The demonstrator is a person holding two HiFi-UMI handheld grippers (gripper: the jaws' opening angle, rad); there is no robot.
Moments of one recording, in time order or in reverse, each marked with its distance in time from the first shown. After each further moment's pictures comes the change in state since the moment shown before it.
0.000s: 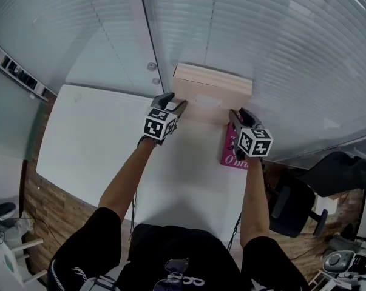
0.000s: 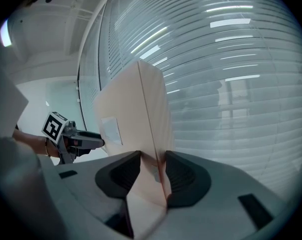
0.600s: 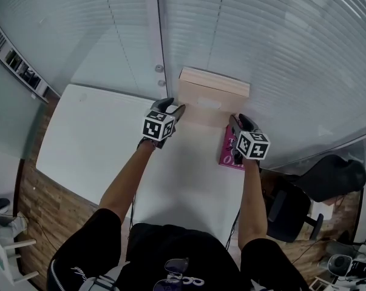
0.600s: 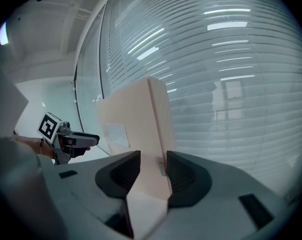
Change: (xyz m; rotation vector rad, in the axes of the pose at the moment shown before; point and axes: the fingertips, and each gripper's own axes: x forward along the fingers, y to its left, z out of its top) left arm -0.038 -0.005 0.006 -0.078 -0.032 0.005; right arm -0.027 0.012 0.004 0.016 -0.006 -0.049
